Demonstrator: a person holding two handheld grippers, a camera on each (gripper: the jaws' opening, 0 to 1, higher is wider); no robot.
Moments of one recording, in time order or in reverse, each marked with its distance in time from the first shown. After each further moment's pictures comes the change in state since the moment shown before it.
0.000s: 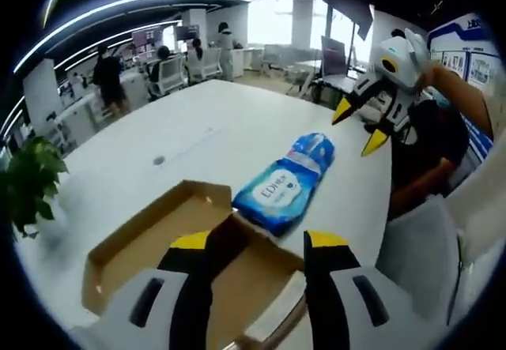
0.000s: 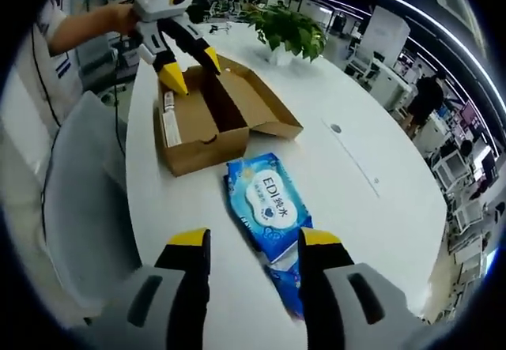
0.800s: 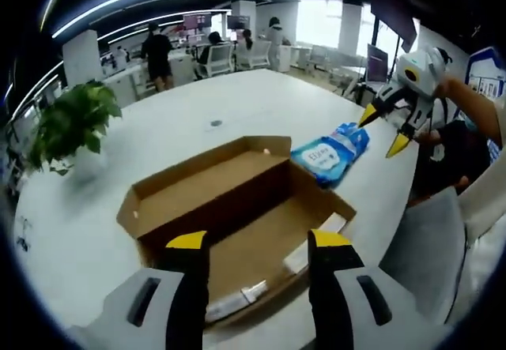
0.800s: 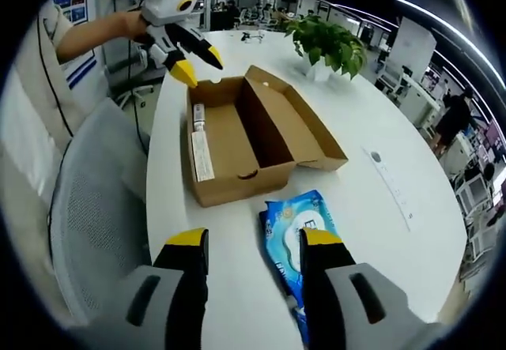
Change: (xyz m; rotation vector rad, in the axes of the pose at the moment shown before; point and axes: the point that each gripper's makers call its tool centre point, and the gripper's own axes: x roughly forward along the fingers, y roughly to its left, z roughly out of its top) left arm -0.076 0.054 -0.083 -0.180 0.022 0.190; right arm 0.048 0.049 0.049 -0.082 -0.043 0.148
